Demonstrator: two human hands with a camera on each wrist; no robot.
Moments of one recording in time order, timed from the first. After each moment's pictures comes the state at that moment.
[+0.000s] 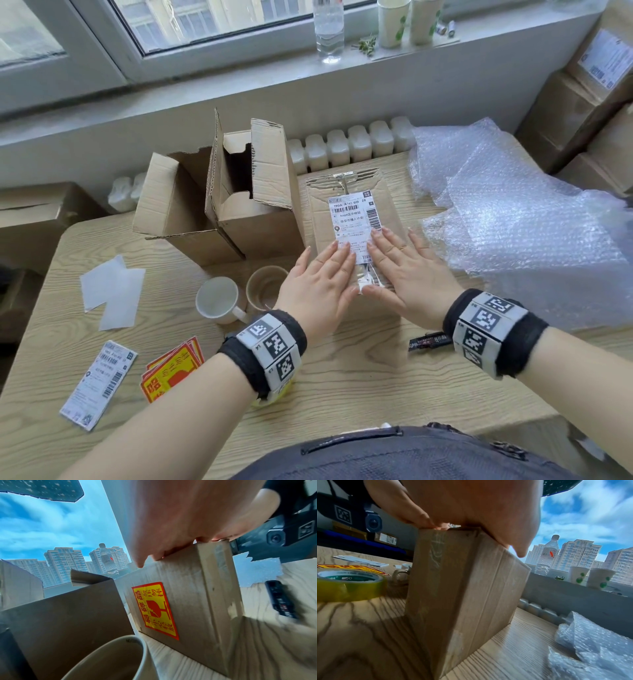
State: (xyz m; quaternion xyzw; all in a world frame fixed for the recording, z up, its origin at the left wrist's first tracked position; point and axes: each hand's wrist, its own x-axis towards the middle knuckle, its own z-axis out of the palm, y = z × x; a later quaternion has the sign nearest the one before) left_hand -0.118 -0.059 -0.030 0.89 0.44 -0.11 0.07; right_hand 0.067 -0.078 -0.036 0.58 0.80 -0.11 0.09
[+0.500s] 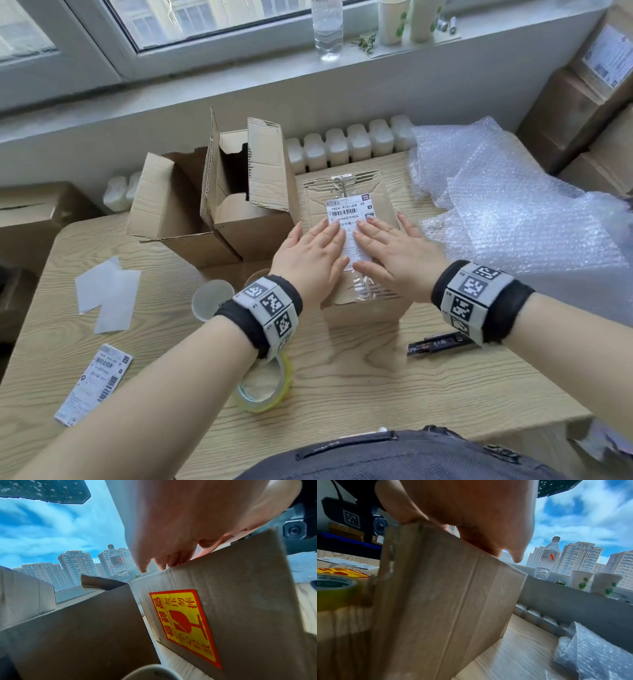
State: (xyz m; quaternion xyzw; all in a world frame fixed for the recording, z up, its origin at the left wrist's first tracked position) left_hand -0.111 -0.014 -0.017 0.87 0.47 -0.13 0.07; right_hand 0.066 -0.037 -0.028 0.57 0.81 -0.12 0.10
